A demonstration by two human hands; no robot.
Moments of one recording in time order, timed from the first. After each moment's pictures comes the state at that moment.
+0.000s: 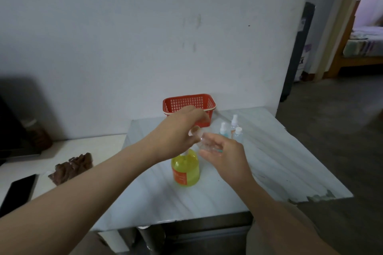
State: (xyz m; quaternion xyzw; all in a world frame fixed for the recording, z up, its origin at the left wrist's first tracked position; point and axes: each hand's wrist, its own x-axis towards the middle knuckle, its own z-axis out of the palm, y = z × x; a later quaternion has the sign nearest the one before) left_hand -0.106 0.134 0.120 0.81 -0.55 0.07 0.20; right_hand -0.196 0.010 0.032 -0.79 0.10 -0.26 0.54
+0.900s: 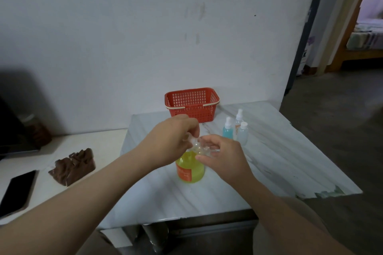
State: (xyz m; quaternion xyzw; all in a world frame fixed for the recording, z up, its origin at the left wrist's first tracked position) left_hand -0.093 0.153 0.094 0.84 -0.51 0.05 0.19; right_hand -0.180 0.017 0.019 -0.85 0.12 -0.23 0.45
